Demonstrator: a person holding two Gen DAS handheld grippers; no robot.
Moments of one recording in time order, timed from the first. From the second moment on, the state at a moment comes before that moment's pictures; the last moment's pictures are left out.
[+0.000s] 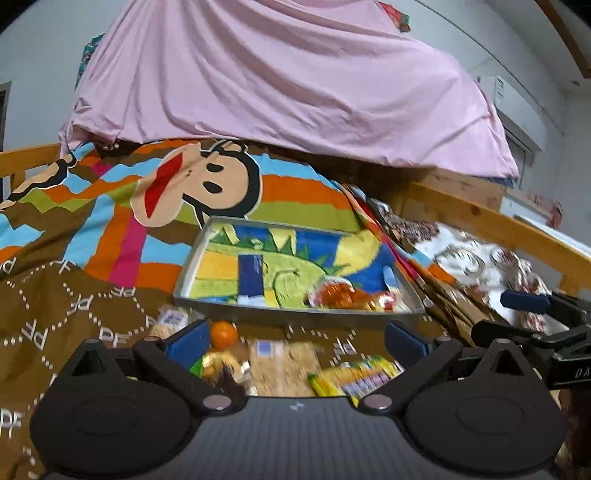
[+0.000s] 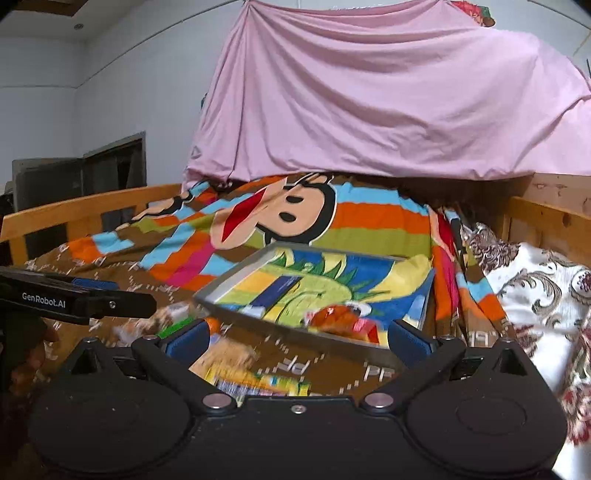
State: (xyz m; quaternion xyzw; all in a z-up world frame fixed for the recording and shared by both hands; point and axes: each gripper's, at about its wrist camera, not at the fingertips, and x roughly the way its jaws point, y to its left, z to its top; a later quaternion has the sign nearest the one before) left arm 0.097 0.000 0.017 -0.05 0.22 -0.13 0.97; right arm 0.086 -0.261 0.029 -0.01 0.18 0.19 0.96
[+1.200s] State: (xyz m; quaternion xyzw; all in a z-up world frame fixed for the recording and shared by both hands) left arm 0.087 -0.019 -0.006 0.05 0.31 -0.21 0.93; right arm 0.047 -0.260 -0.013 -0.04 0.27 0.27 0.92
